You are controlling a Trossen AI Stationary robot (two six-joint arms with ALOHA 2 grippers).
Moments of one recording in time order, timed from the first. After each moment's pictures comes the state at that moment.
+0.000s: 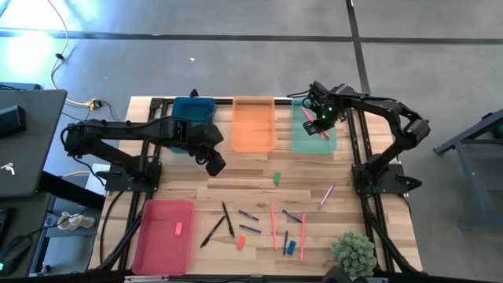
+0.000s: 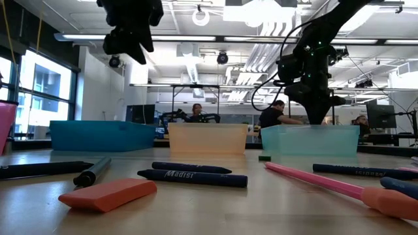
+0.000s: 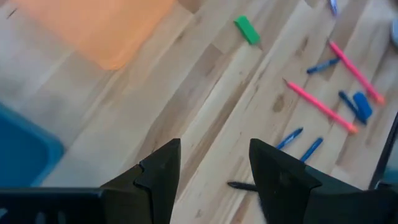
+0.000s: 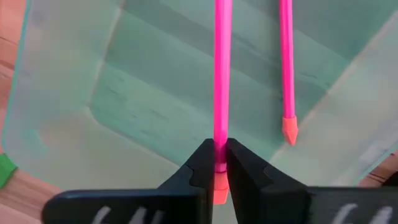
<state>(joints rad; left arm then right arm) 0.19 1.30 1.14 -0.86 0.02 -0.57 -0.83 1.58 1.06 -1.00 -0.13 0.27</state>
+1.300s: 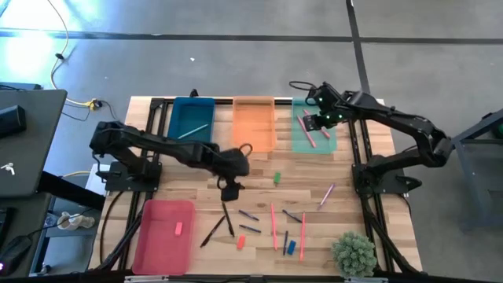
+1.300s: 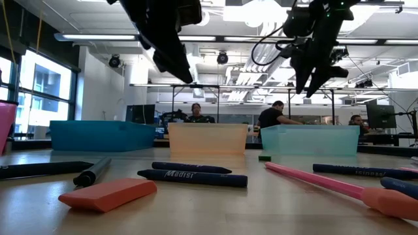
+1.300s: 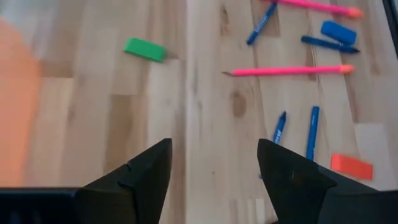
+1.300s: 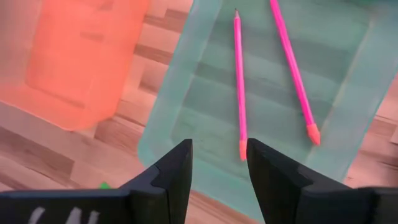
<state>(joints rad) 0.02 1.61 1.14 -0.48 0.06 -0.13 -0.63 1.27 1.07 -0.95 0.01 0.61</state>
